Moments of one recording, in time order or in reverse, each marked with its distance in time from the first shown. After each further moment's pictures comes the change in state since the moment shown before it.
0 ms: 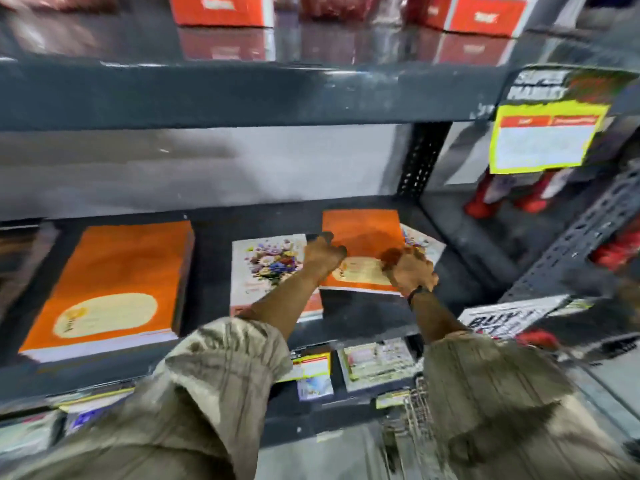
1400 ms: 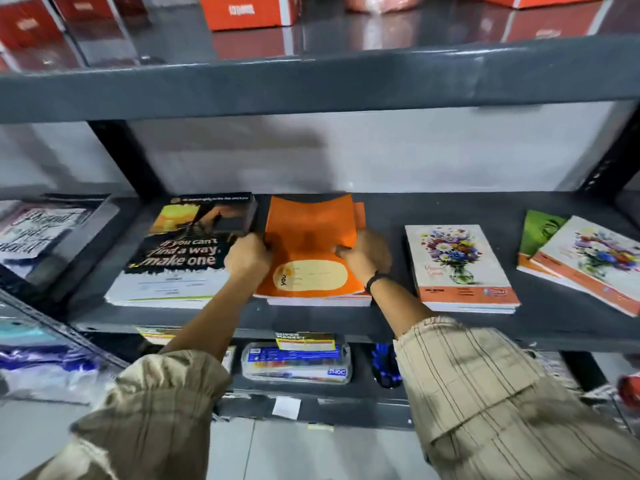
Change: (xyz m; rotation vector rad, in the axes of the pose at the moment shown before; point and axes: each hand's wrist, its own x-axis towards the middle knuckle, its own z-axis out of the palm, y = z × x) left_hand -0.096 -0.214 -0.337 0.529 0.523 -0.314; right_hand -0.192 -0.284 0.139 0.253 -0.181 -0.519
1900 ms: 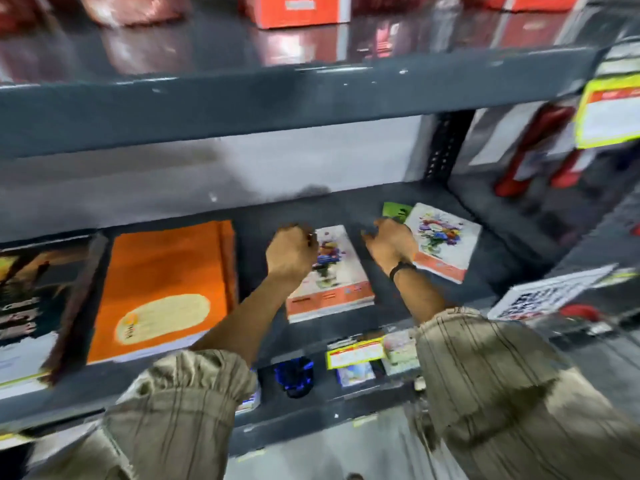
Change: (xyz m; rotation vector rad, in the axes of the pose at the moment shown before) left_hand -0.087 0.243 0.103 -0.120 -0.062 0.631; right_hand 0.015 0.176 -0.178 -0.207 0.261 0.287
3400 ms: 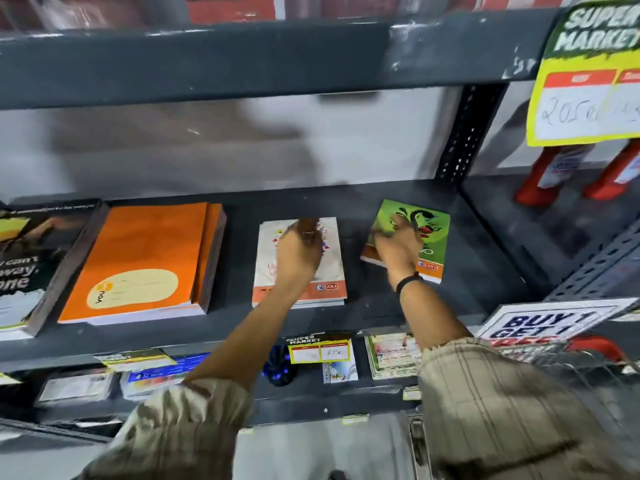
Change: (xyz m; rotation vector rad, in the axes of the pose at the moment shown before) left_hand -0.028 0.069 0.027 -0.414 0.116 -0.292; right_hand 0.028 0.054 0.001 0.496 0.013 0.140
